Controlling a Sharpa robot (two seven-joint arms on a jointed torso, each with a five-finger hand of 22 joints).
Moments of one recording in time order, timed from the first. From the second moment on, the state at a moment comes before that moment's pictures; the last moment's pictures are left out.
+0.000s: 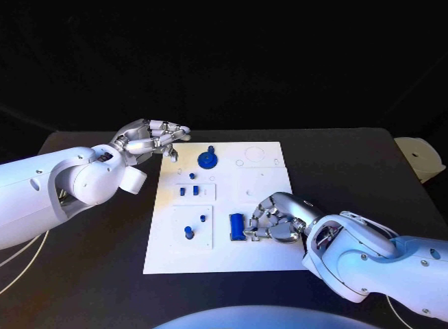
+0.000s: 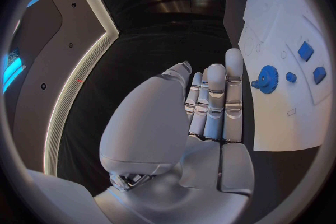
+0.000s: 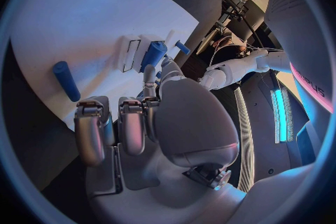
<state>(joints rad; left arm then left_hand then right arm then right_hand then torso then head) 1.23 -0.94 -0.05 1.49 -0.10 -0.04 0.28 1.56 -0.13 0.27 0.28 0.25 0.90 0.20 0.23 0.21 1.02 0.14 0.25 0.10 1.12 0.05 1.19 0.42 0.18 1.14 0.13 0.77 0.63 1.03 -0.97 -0.14 1.99 -1.34 -0.54 -0.43 1.39 -0.03 -0.06 0.29 0.21 1.05 0.04 0.42 0.66 1.47 -0.03 1.50 1.31 1.47 -0.09 1.56 1.31 0.01 1.47 0.02 1.57 1.31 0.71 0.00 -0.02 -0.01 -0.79</state>
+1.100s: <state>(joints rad) 1.23 -0.94 -0.05 1.49 -0.10 -0.04 0.28 1.56 -0.13 0.27 0.28 0.25 0.90 0.20 0.23 0.21 1.02 0.14 0.25 0.10 1.12 0.05 1.19 0.42 0.18 1.14 0.13 0.77 0.63 1.03 -0.91 -0.15 1.91 -1.36 -0.51 -0.43 1.40 -0.04 -0.06 0.29 0.19 1.05 0.04 0.42 0.66 1.47 -0.03 1.49 1.31 1.46 -0.09 1.56 1.31 0.01 1.47 0.02 1.57 1.31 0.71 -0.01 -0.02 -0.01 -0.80</state>
